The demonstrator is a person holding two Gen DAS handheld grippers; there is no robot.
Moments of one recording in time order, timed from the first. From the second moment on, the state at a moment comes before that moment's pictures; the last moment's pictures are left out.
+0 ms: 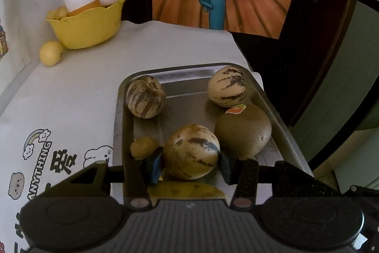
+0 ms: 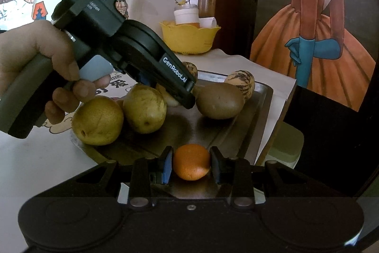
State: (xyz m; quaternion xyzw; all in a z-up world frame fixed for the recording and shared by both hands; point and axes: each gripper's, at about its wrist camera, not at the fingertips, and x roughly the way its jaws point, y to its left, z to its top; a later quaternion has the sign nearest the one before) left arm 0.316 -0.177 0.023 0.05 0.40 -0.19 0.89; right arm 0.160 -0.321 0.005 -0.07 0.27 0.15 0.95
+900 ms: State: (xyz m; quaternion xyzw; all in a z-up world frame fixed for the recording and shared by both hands) left arm 0.299 -0.169 0.036 0.03 0.39 -0.20 0.90; right arm 0.153 -0.322 0.007 -0.04 0.26 0.12 0.96
